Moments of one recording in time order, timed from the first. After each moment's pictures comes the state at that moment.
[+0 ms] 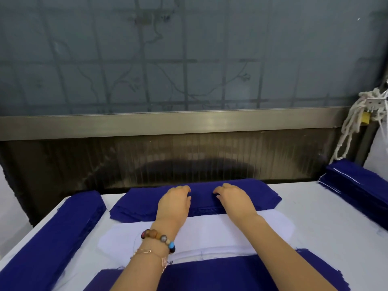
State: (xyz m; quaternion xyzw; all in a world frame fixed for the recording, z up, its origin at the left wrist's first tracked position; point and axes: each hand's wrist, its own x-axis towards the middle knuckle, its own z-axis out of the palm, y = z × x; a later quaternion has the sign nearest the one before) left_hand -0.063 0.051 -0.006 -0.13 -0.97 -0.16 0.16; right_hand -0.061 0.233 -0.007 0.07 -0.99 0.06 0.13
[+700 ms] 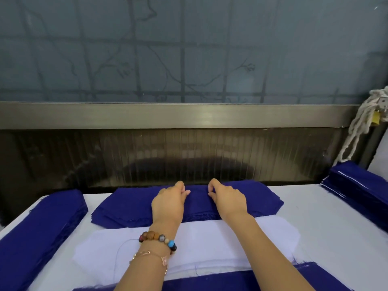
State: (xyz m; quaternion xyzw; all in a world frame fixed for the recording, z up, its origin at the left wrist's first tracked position) left_hand -0.096 0.066 -0.025 -0.05 -0.97 -0.16 0.19; right_hand -0.083 0.225 -0.014 0.00 -0.98 0.11 0.13
